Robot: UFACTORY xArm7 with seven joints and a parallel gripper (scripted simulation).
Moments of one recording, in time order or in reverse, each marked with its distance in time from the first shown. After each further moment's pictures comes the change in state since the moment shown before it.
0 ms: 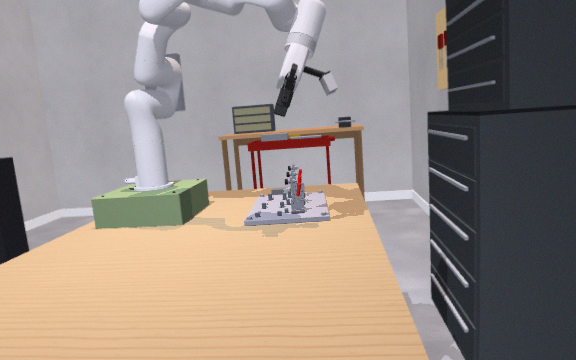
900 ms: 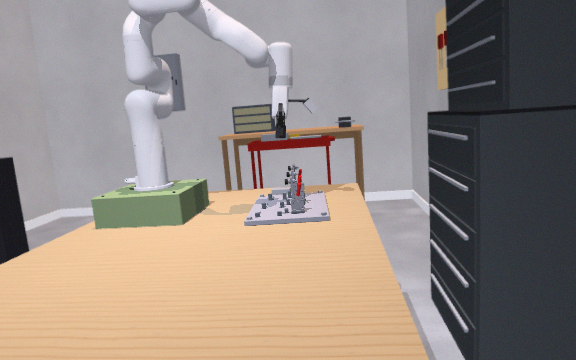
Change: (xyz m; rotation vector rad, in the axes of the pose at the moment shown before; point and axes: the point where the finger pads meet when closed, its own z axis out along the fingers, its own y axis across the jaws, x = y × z) arm 0.029 -0.307 0.004 0.208 0.301 0.071
